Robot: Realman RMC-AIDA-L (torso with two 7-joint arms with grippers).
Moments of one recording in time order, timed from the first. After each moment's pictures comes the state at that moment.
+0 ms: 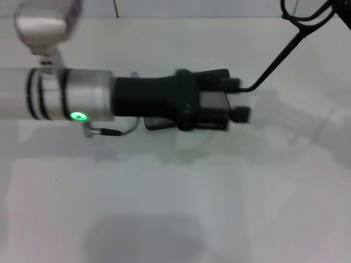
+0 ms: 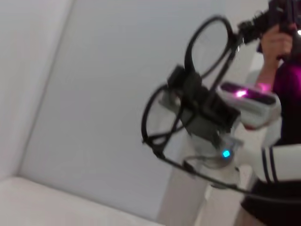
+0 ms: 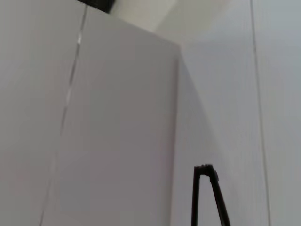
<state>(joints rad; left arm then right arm) -0.66 -2.04 1.08 0.50 1.54 1.67 -1.40 0.52 2.02 -0.98 -0.64 -1.12 -1.71 1.04</state>
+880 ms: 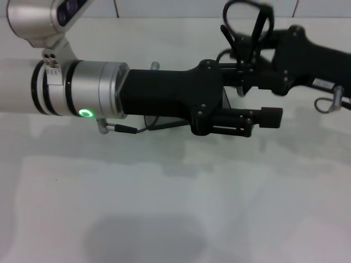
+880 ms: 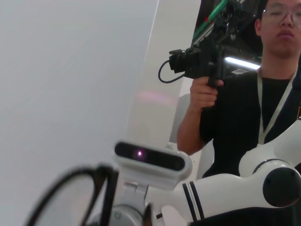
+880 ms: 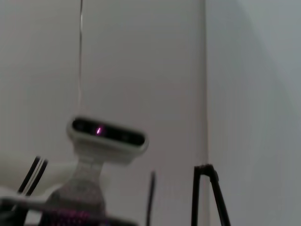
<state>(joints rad) -0.70 -2.08 1.08 0.52 1.48 1.82 -1.36 0.61 2.01 -1.23 -0.54 -1.19 -1.51 1.04</state>
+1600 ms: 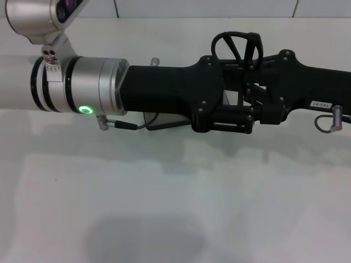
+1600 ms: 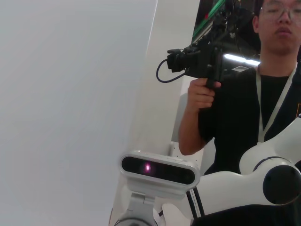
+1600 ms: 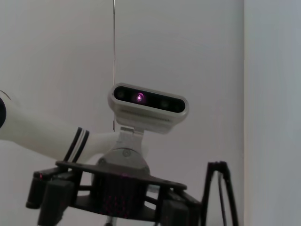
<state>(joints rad) -0.70 -2.08 1.08 0.54 1.48 1.82 -1.36 0.62 2.00 -1.22 -0.55 -1.31 -1.56 1.08</state>
